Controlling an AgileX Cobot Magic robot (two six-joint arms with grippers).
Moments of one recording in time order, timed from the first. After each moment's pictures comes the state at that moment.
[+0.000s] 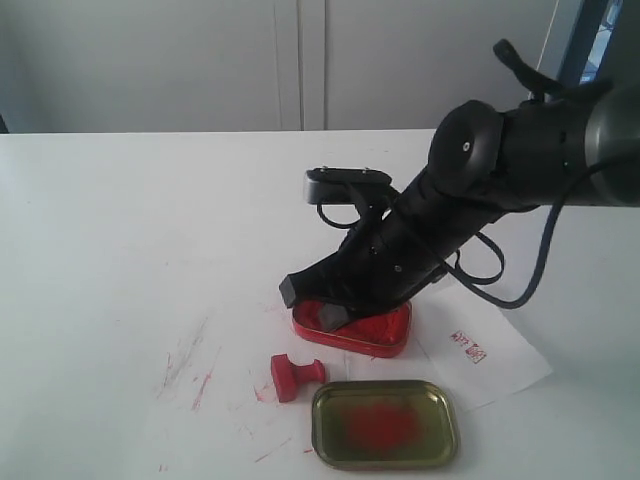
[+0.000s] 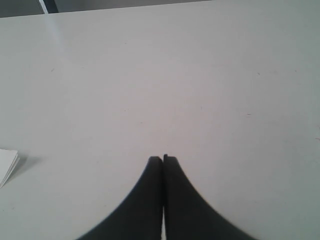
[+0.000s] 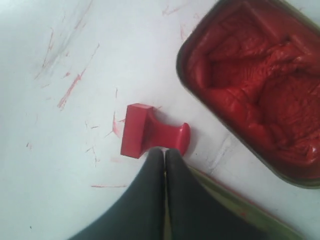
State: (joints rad) left arm 0.04 0.00 0.02 -0.09 0.39 0.15; right arm 0.56 1.74 -1.10 0.53 0.68 -0.28
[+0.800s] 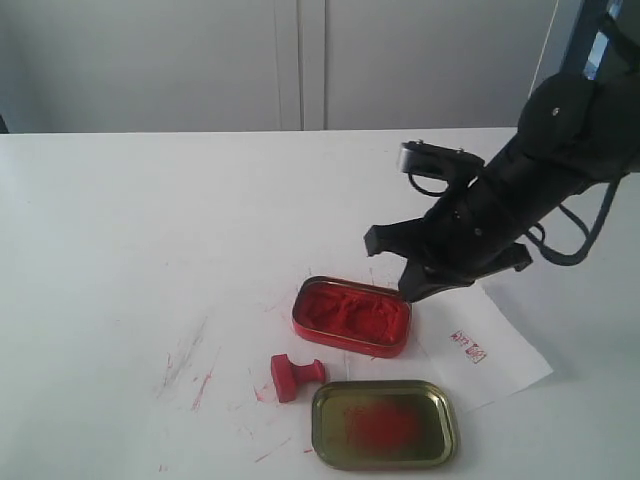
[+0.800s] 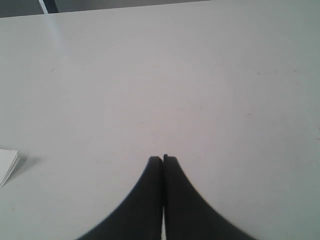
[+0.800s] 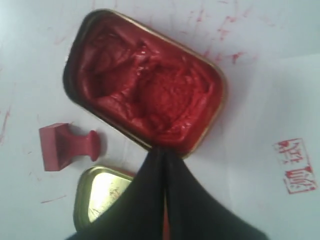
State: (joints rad) left arm 0.04 0.00 0.02 -0.09 0.39 0.15; right arm 0.32 1.73 -1.10 0.49 0.77 -0.19
